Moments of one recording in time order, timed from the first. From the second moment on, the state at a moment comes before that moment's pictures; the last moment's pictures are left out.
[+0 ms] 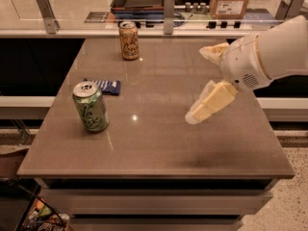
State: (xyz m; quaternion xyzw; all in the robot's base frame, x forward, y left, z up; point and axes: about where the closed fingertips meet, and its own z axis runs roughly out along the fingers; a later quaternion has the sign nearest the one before) arm 0.495 -0.094 0.936 -0.58 0.70 0.14 0.39
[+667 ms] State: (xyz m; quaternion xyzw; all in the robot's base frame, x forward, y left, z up) arm 0.513 -0.039 0.924 -0.56 0.63 0.26 0.48
